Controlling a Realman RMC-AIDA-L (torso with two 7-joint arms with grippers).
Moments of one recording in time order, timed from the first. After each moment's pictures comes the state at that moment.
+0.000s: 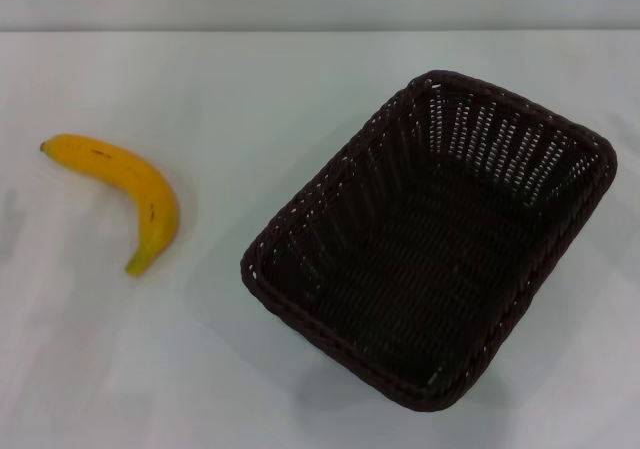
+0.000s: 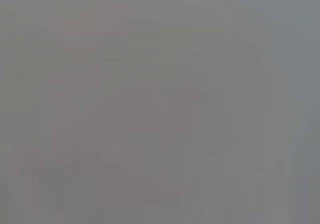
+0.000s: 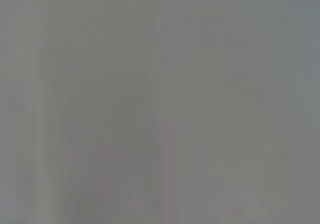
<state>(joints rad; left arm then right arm) -0.23 -2.08 0.85 -0.01 -2.69 -1.80 2.72 0.30 2.00 -0.68 -0.96 1.62 1.32 -1.69</state>
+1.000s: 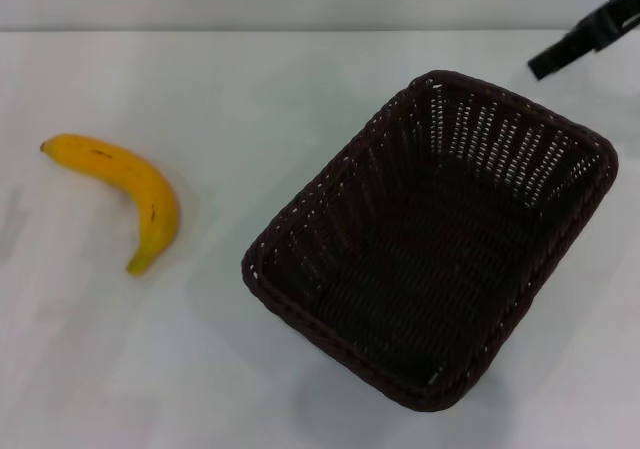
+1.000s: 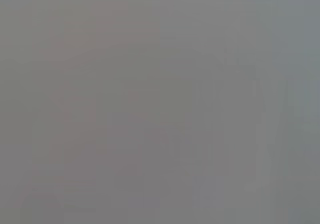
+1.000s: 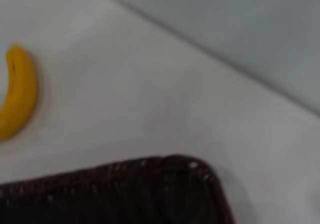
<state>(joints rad) -0.19 -2.08 0.85 0.11 -2.64 -1.81 2.70 0.97 1.94 -0.86 -1.17 0.51 1.75 -0.71</state>
